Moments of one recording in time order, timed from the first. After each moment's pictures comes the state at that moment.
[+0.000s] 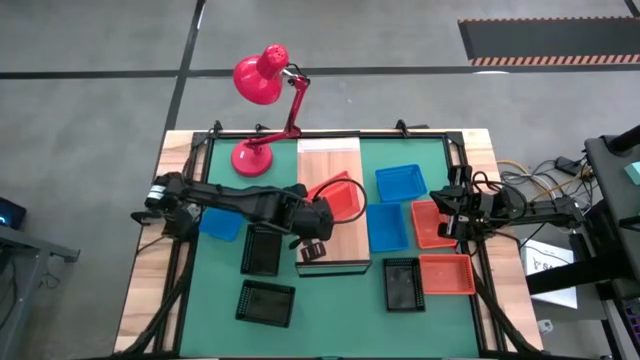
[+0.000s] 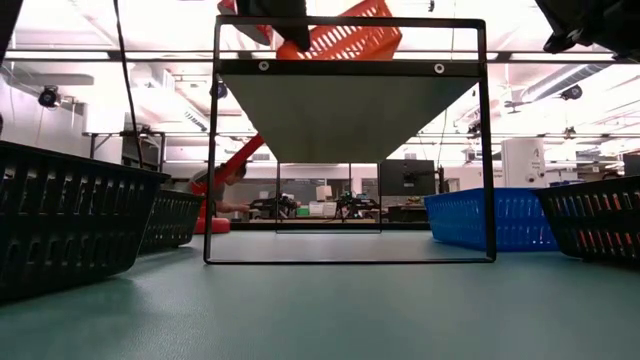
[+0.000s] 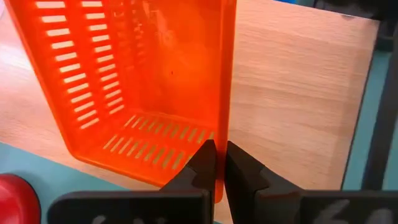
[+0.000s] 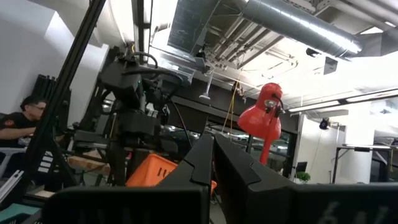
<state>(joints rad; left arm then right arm) -0.21 1.82 1.87 -1.19 -0.32 -0.45 0.08 0.08 0.03 0.58 0.11 -0.40</state>
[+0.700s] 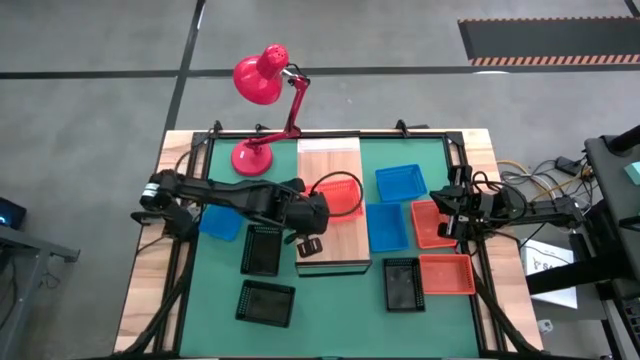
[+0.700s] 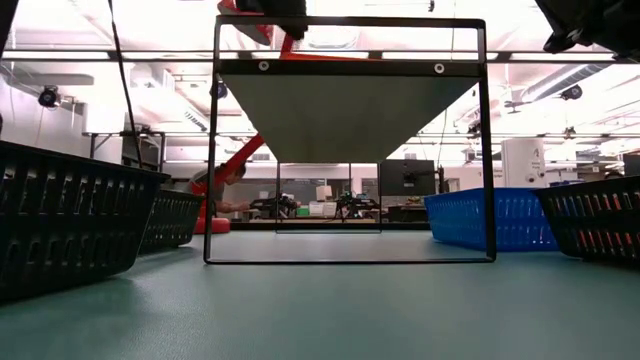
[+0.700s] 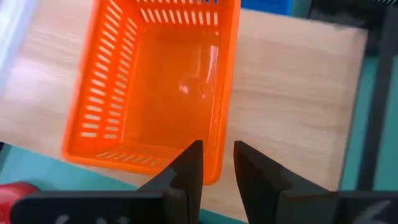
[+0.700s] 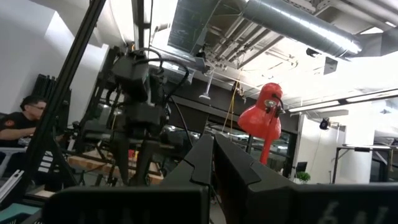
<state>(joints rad) -0.19 1.77 1.87 -1.18 -0.32 -0.41 0.08 0.08 0.03 0.58 0.11 -0.40</state>
